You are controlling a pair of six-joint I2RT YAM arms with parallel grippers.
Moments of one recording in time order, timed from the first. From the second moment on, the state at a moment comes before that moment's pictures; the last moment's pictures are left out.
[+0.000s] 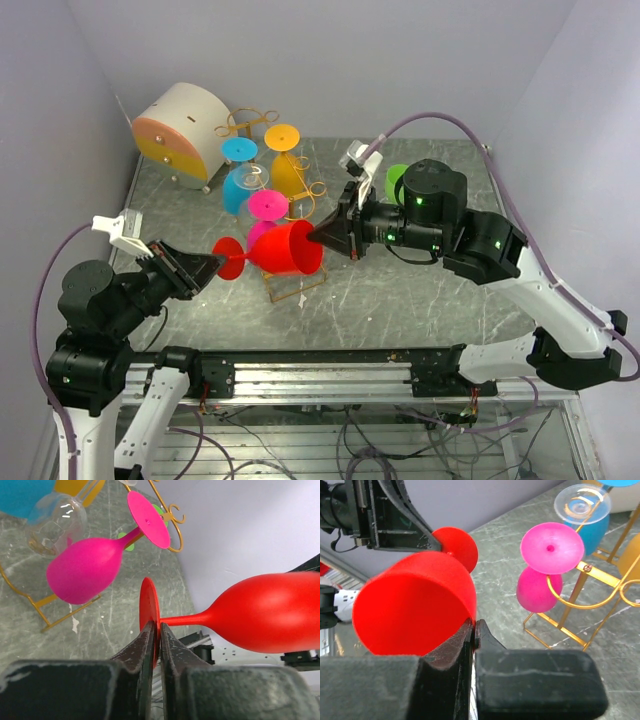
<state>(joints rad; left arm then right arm) -0.13 0.47 1.15 -0.84 0.45 -0.77 1.06 1.27 1.72 -0.70 -0.18 0.21</state>
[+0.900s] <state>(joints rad) -0.13 0.51 1.17 -0.89 0.10 -0.60 0.96 1.20 1.77 -0.28 1.02 -0.20</state>
